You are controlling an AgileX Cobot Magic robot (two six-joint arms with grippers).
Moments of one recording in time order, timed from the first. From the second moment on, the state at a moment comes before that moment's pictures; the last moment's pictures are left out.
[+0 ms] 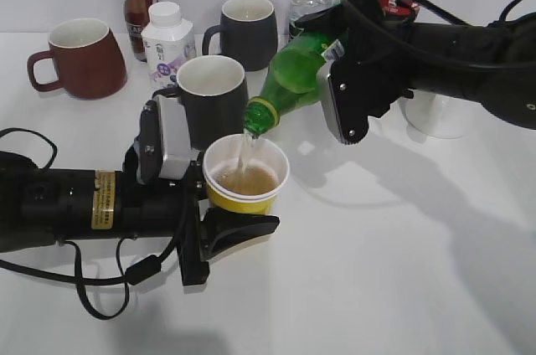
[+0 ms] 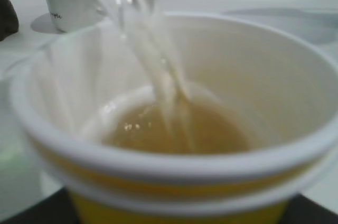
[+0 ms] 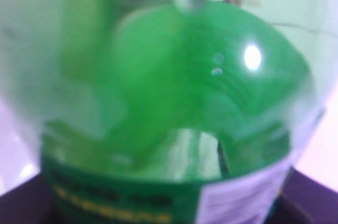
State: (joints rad) left arm -0.49 1.89 -0.61 1.00 -1.03 -0.29; right arm 0.43 1.76 -0.90 -0.64 -0.59 -1.20
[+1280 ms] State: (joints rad) left arm -0.49 1.89 -0.61 0.94 -1.07 -0.29; right arm 0.43 1.76 -0.90 -0.63 -0.59 -1.05
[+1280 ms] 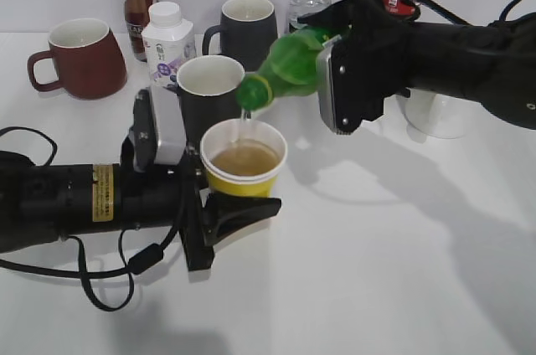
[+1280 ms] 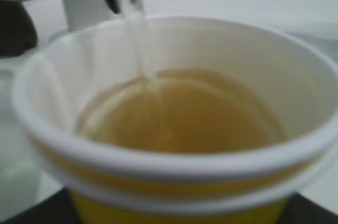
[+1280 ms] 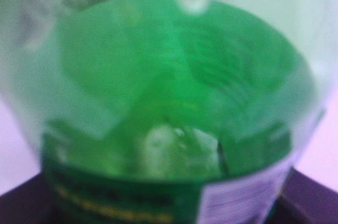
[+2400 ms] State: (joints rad) left arm -0.40 1.69 -0.61 0.74 -0.93 -0.29; right arm 0.43 1.79 -0.90 -0.53 -0.73 0.14
